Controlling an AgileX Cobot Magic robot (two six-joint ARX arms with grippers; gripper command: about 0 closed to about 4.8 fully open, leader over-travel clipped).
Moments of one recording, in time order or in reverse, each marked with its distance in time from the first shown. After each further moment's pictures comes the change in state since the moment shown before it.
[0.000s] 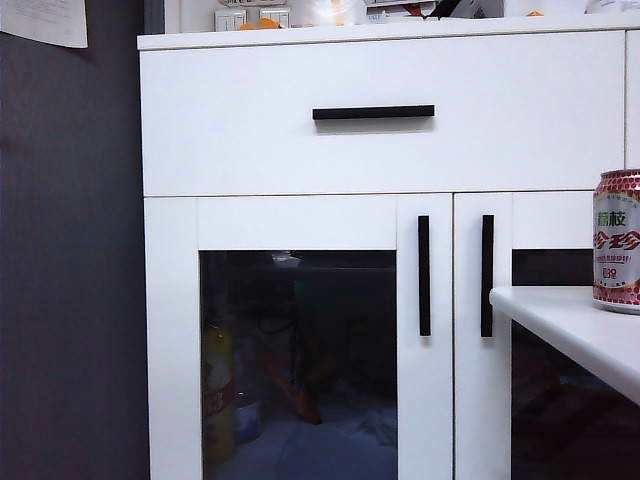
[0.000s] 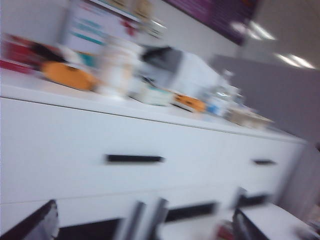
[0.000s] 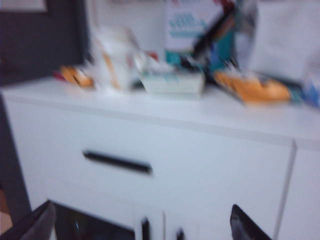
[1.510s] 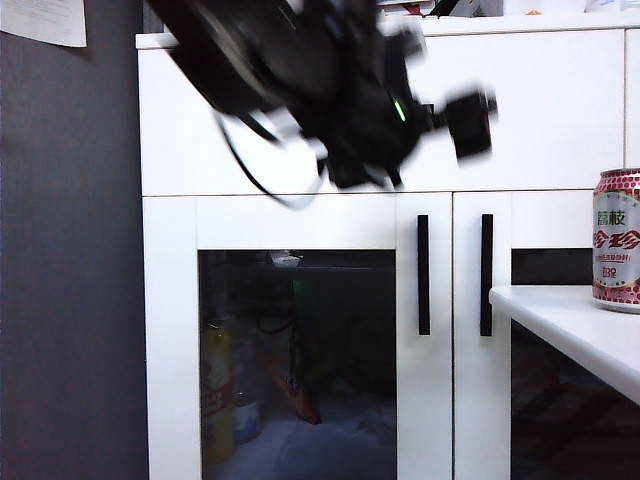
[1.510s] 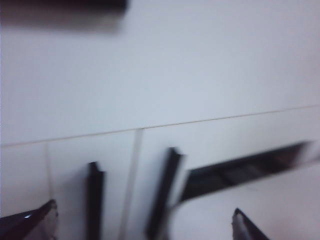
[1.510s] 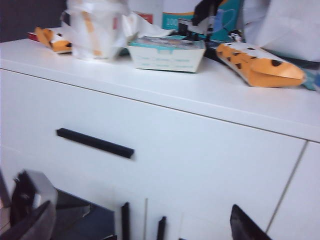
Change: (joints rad) left arm -0.813 1.662 0.684 0.589 -0.878 0.275; right arm -0.038 0.259 0.118 -0.012 -0.016 -0.078
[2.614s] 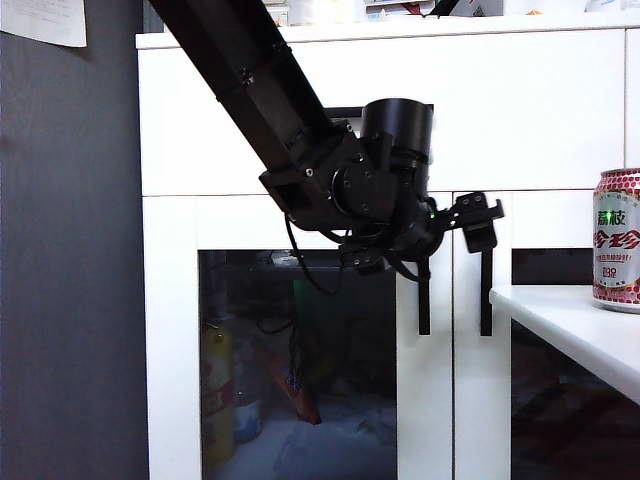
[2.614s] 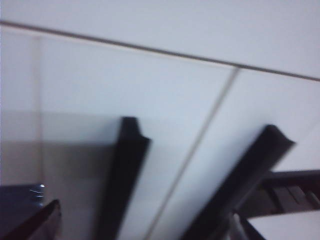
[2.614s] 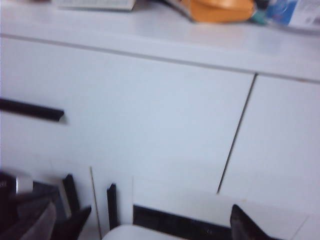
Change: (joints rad) left arm 0.019 0.336 0.295 -0.024 -0.123 -0.134; right arm -0.141 0.063 -0.121 0.088 0.023 -0.010
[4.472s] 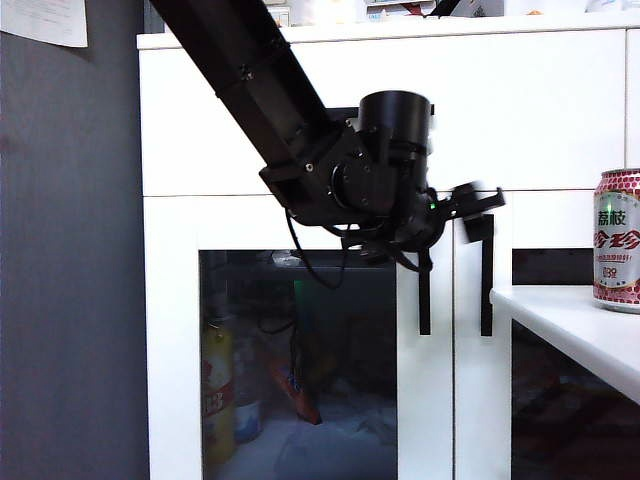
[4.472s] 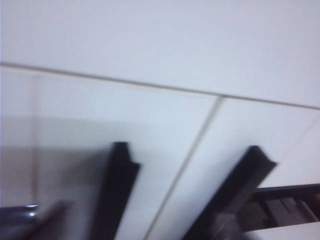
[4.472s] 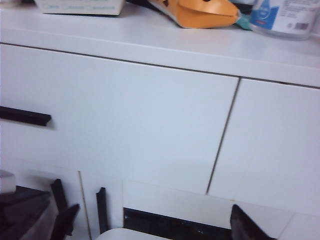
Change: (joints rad) left arm 0.005 -0.005 0.009 0.027 0.015 0.002; right arm 0.000 -0.001 0.000 0.008 0.045 -0.001
